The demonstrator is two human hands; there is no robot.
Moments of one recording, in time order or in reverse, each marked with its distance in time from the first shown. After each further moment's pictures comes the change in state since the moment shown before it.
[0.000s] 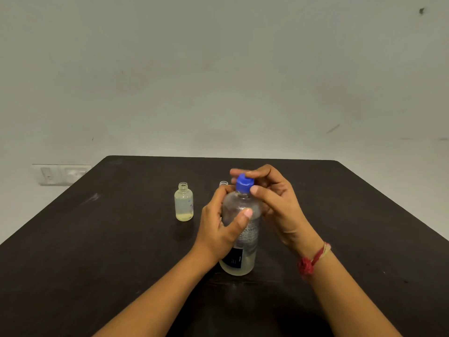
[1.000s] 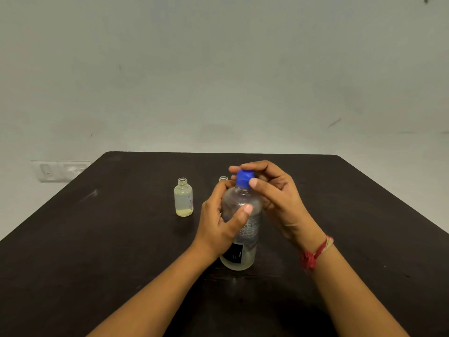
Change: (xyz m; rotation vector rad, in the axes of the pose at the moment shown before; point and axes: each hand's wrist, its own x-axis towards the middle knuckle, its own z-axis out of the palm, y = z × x) left_hand -0.001 -0.001 0.000 0.005 -0.016 0.006; right_hand -0.001 -0.002 -0.002 -0.061 0.001 -0.001
